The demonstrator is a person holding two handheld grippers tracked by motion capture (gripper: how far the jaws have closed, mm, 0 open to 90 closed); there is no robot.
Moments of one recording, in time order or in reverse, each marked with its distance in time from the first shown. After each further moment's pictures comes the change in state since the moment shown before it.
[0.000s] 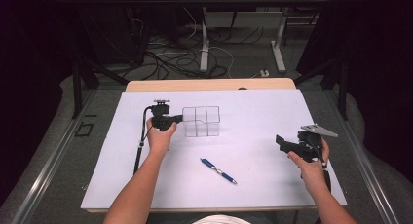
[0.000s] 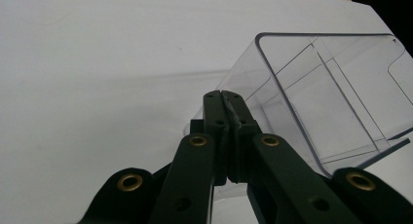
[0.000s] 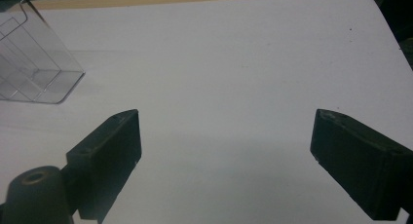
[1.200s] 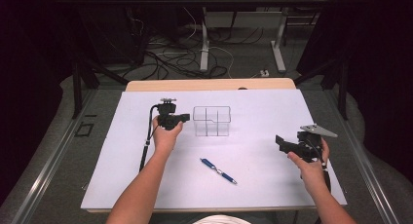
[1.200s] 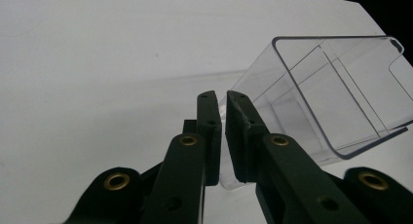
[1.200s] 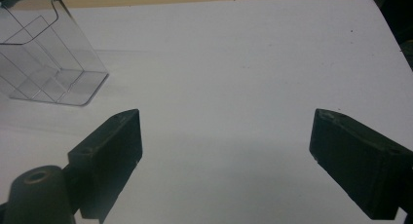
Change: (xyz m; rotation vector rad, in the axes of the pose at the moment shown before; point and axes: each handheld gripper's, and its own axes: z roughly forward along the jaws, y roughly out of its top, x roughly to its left) left arm -0.018 0.004 0.004 0.007 -0.013 0.026; right arm 0.002 0.000 0.000 -0.004 -0.002 -0.003
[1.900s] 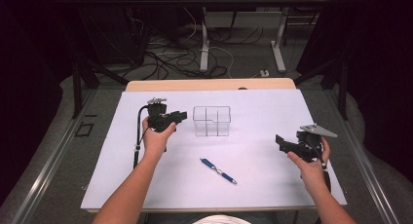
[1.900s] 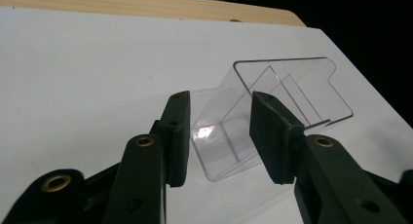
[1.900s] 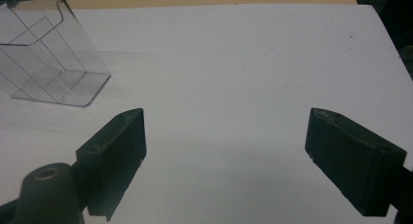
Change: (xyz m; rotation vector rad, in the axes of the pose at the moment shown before) left arm -0.002 -0.004 -0.043 -0.119 -0.060 0.025; right arm 0.001 0.002 -0.002 -0.008 0.006 -0.027
